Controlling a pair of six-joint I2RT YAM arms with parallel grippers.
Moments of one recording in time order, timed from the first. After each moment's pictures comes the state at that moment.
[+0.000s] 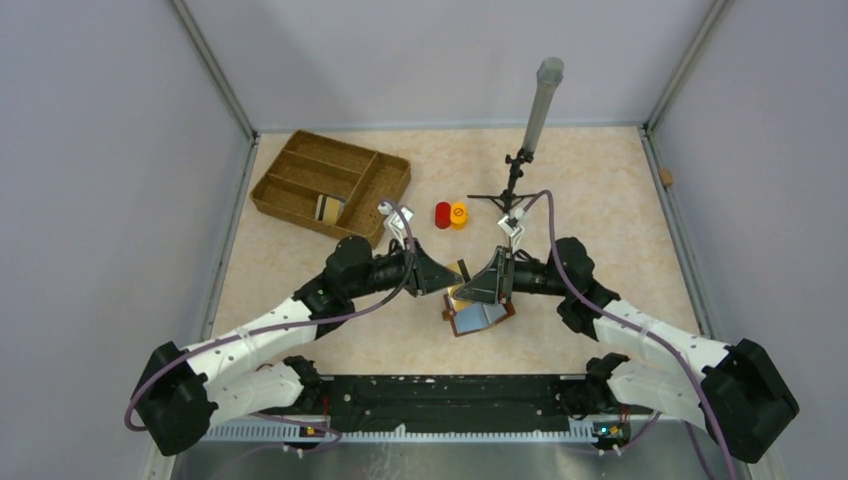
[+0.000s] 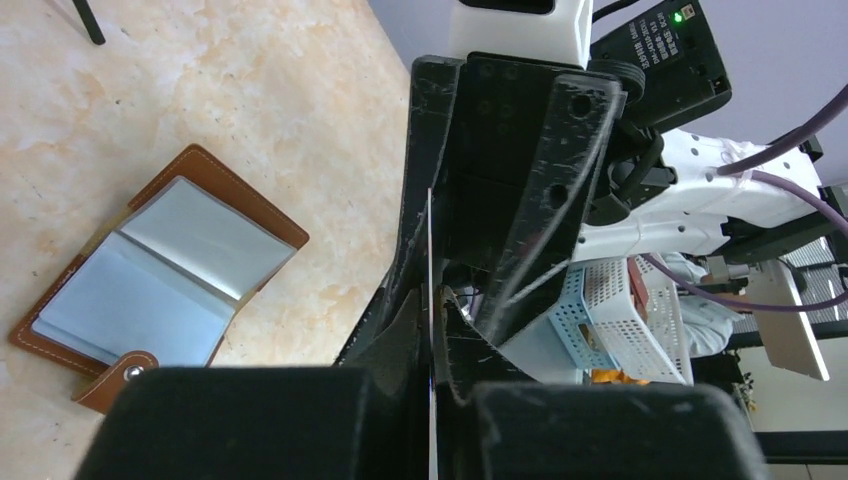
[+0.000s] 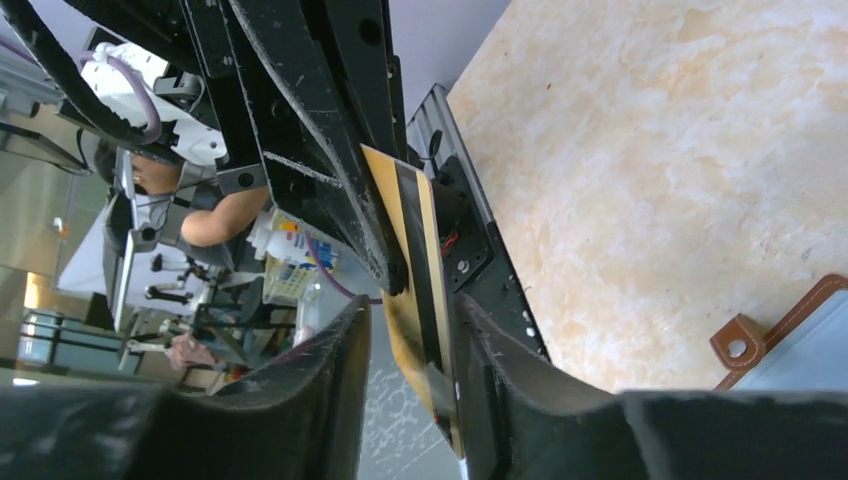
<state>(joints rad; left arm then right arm) -0.78 1.02 0.59 0.32 0.45 -0.90 0.66 1.01 0.43 0.53 -0.75 0.92</state>
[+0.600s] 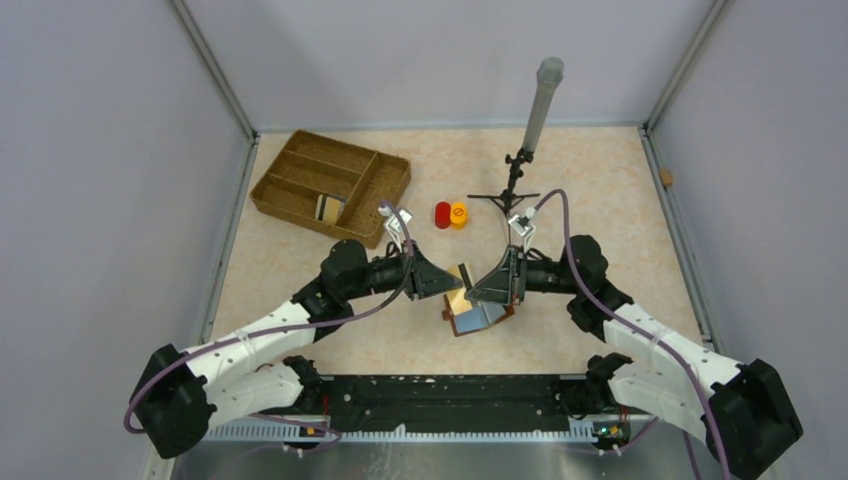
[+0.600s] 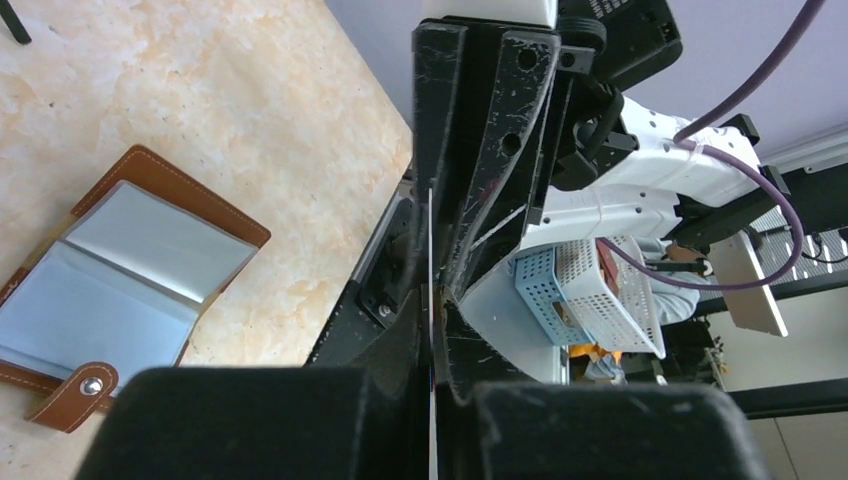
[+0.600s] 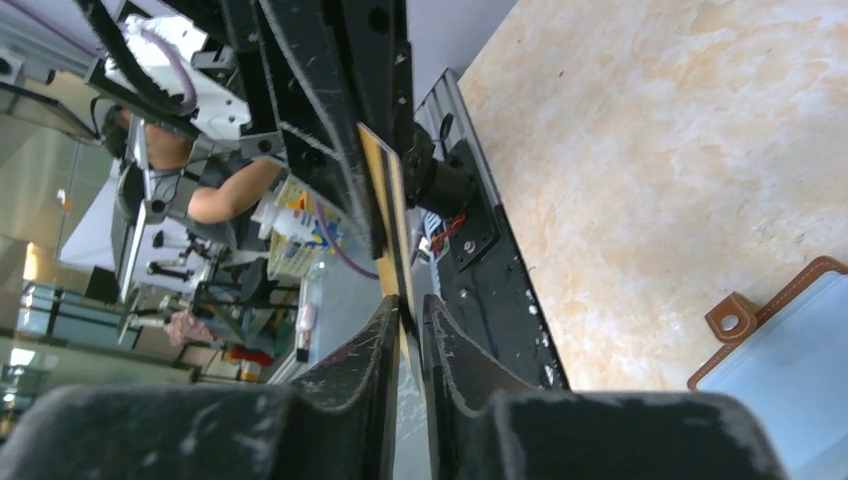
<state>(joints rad) -0.78 1.00 0.55 0.41 0.53 -0.93 0.57 0.93 0.43 0.44 -0.87 0.88</state>
